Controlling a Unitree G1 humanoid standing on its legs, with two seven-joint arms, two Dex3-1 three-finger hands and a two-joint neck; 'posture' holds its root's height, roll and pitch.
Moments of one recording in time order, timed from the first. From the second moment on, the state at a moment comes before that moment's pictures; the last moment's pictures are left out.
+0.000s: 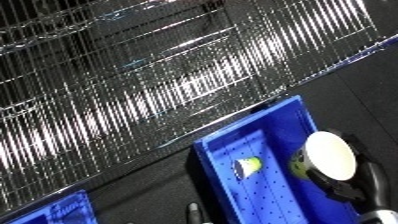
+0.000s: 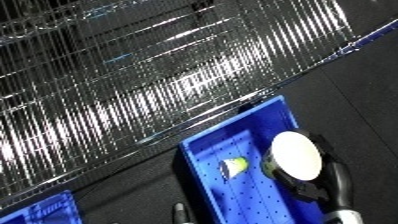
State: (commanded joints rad) left arm -0.01 0.35 -0.21 1.06 -0.61 -0.02 -0.21; right arm -0.24 -0.64 -0.03 0.67 0.90 -0.42 0.05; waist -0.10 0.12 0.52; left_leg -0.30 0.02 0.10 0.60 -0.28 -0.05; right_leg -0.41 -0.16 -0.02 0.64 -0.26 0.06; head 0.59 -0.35
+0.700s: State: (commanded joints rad) left arm 0.00 0.34 -0.23 1.08 -0.62 -0.02 -0.24; right arm -0.24 -0.64 -0.03 0.81 0.83 -0.40 0.10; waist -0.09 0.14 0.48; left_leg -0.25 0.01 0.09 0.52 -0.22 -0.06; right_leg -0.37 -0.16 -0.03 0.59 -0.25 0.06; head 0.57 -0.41
